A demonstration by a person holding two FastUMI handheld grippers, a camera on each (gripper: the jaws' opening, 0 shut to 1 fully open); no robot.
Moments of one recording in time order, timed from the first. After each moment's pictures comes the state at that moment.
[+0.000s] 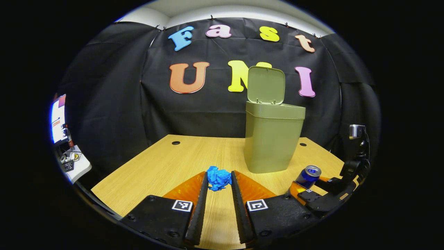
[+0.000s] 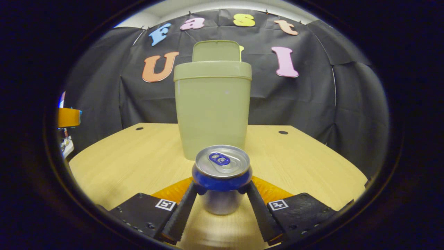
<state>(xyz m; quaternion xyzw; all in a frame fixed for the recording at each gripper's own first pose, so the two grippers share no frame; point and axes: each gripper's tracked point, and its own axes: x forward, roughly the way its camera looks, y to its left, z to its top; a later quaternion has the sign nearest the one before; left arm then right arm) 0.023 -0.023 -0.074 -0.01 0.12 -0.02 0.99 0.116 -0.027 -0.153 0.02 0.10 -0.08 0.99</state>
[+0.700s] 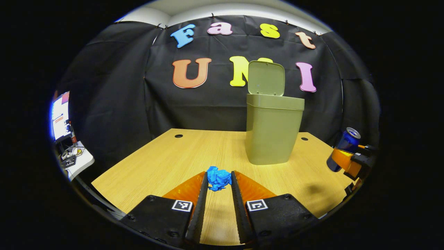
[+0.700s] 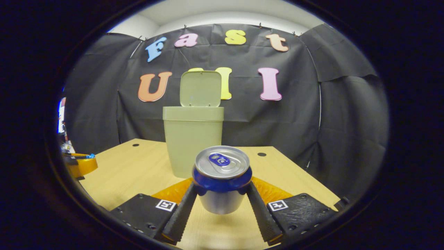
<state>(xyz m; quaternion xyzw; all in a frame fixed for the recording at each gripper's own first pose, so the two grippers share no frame) 0.001 -0.020 -0.091 -0.01 0.14 0.01 0.99 0.040 -0.081 -0.061 0.01 0.05 -0.11 0.99</state>
